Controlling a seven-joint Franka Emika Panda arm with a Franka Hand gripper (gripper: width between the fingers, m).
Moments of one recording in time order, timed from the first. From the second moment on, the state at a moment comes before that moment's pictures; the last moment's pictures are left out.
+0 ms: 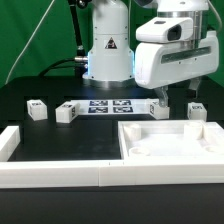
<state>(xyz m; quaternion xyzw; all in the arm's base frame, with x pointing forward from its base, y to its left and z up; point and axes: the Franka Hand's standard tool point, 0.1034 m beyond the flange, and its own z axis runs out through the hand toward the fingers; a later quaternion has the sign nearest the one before) 0.465 0.111 0.055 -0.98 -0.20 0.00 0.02</state>
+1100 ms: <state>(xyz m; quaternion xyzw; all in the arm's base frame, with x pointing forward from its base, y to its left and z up) 0.447 0.148 0.047 -0.99 -0.02 0.14 0.02</state>
